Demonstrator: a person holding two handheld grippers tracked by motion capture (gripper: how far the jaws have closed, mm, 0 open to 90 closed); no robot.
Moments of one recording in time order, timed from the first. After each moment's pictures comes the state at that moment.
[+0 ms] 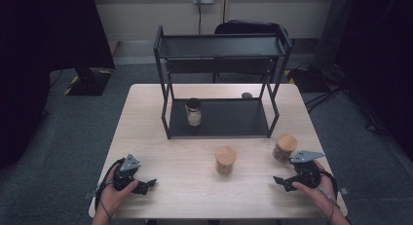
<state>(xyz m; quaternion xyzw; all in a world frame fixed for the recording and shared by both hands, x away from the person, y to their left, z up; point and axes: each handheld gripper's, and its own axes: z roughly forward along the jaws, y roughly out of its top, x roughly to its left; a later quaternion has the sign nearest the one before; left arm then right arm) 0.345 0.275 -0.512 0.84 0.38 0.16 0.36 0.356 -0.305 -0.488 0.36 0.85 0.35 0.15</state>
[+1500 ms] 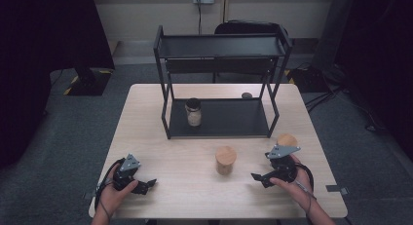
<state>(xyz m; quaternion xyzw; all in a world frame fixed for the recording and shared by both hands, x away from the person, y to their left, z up) 0.345 0.275 -0.512 0.84 0.38 0.16 0.36 0.370 -0.235 -0.478 0.31 0.86 0.38 0.12</state>
